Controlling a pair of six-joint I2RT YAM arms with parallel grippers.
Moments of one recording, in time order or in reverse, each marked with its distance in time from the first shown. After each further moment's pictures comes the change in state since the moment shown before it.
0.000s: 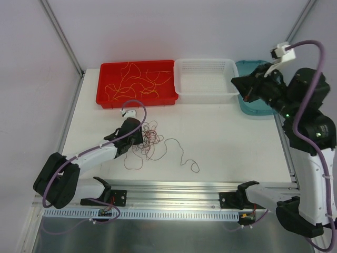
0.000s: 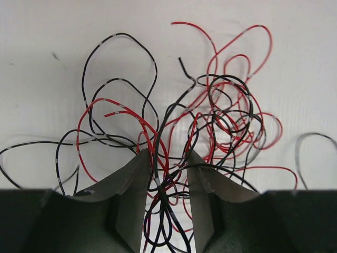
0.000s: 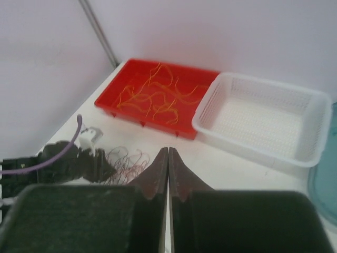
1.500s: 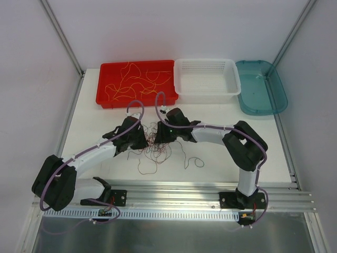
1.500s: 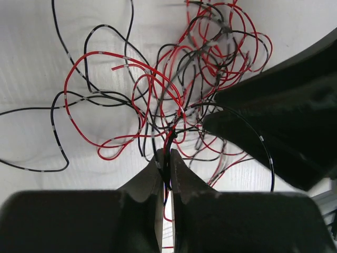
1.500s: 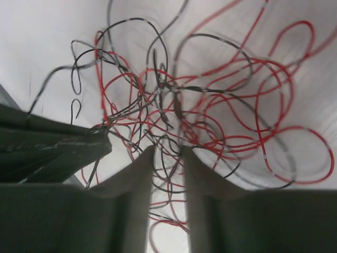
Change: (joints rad) left arm 0.000 -0.039 0.059 -0.181 0.351 -0.071; right arm 0.515 0.764 -0.767 0.842 -0.063 0.431
